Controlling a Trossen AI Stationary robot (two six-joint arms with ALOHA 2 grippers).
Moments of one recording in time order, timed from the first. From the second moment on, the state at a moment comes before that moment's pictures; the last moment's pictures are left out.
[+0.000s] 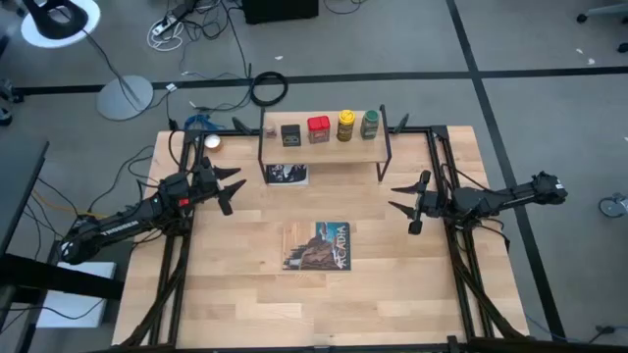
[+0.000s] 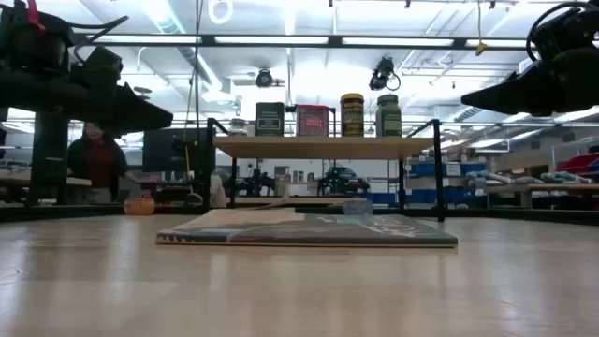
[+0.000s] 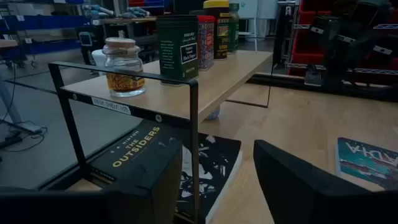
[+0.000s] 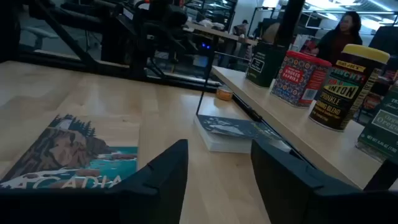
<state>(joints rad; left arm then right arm) 0.44 0.12 0.01 0.06 -0.05 -0.01 0.22 0.13 0.01 0.10 0.51 -0.24</state>
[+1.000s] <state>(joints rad) 0.44 0.12 0.01 0.11 -0.05 -0.01 0.22 0.13 0.01 0.10 0.51 -0.24</state>
